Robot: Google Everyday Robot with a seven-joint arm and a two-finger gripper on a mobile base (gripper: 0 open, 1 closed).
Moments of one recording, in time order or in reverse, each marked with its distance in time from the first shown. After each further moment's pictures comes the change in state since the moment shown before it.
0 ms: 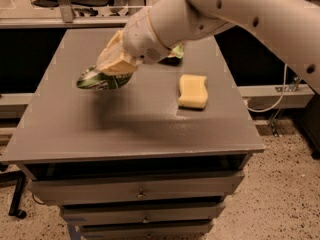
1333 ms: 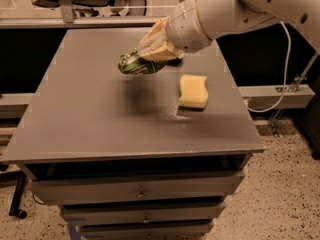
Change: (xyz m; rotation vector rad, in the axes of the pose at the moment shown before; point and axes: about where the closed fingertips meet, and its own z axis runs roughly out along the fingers) arm 0.058 -0.035 -0.072 0.127 0.056 -0.093
